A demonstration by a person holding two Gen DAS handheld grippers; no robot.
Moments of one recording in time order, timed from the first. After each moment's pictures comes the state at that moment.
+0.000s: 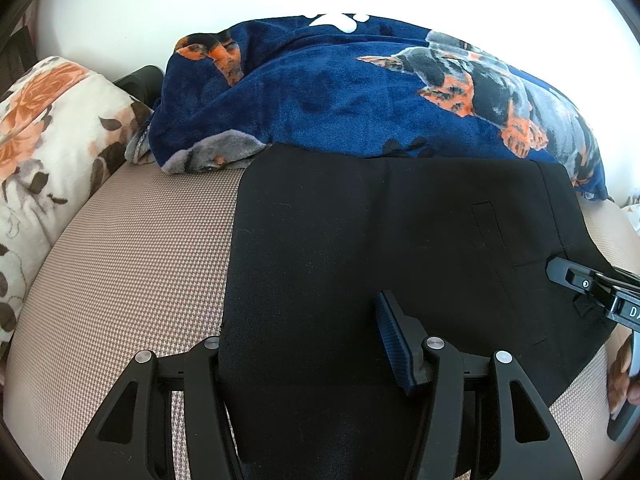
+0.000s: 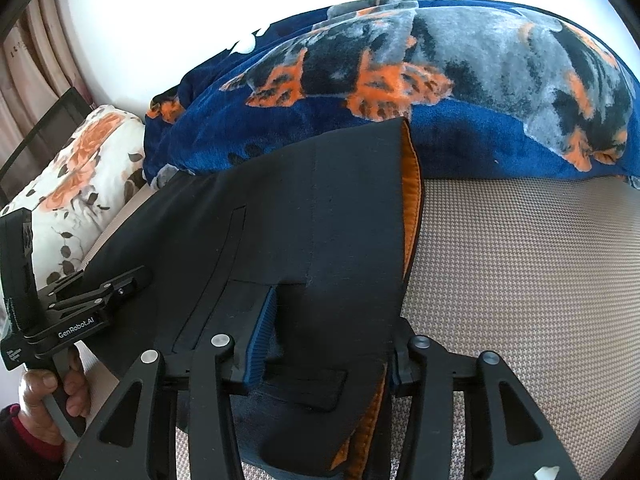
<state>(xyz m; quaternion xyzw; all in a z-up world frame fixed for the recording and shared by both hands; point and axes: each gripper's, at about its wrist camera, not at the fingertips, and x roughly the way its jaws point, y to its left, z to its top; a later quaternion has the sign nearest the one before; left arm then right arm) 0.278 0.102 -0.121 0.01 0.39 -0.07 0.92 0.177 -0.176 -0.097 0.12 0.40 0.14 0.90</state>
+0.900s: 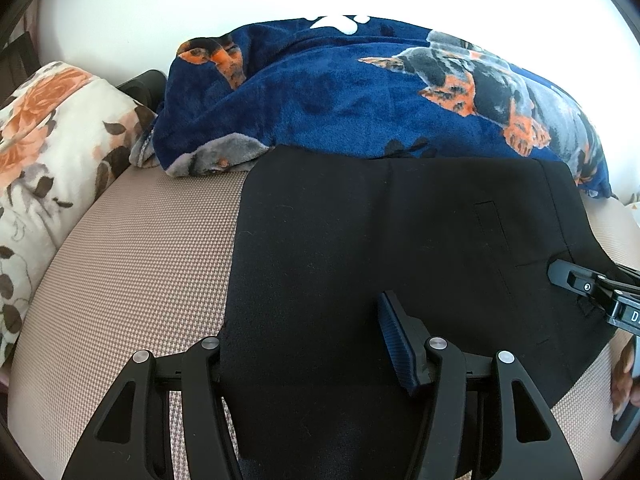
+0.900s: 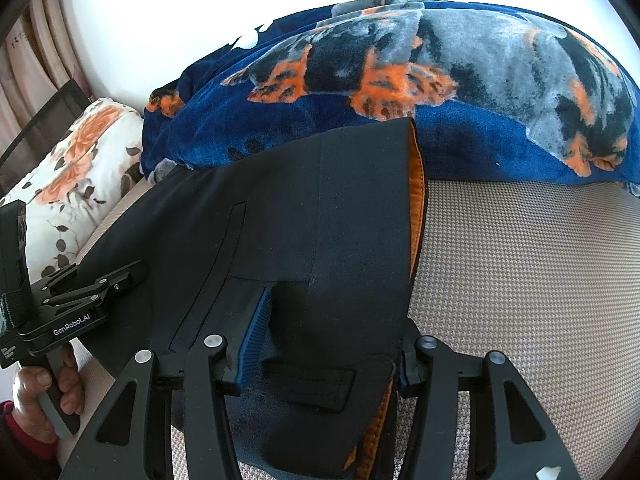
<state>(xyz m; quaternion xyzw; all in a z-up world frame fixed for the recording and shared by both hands) 0.277 0.104 -0.120 0.02 0.39 -0.07 0.92 0.179 -0.171 -0.096 0.10 0.40 0.14 0.90</state>
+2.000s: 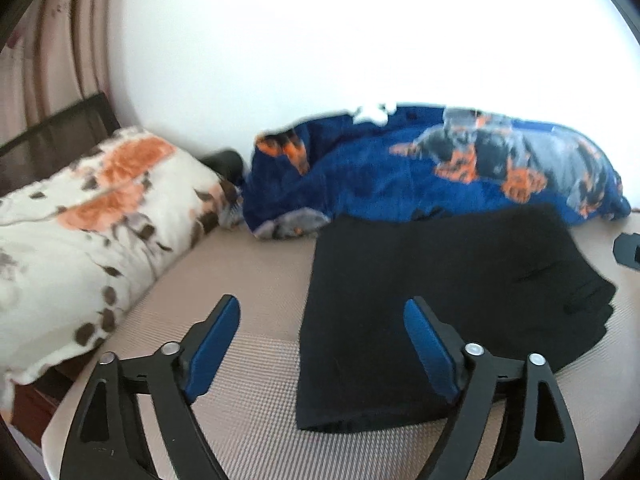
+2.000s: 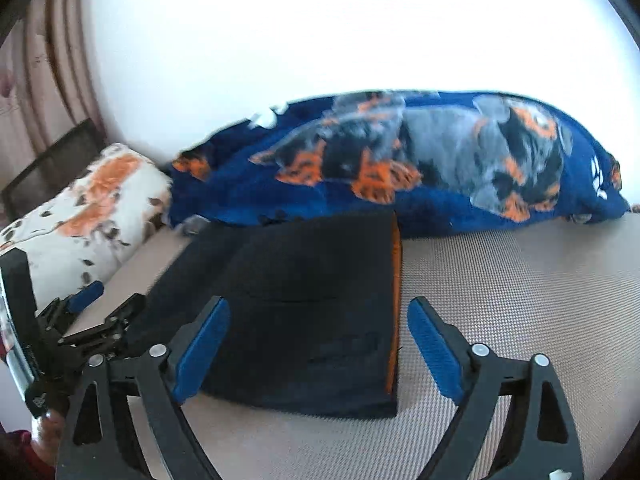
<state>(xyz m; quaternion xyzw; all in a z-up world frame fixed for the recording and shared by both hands) 0.178 0.099 -0.063 0.07 0.24 0.04 0.97 0.099 -0.178 -0.022 0.11 0.30 0.11 0.94</state>
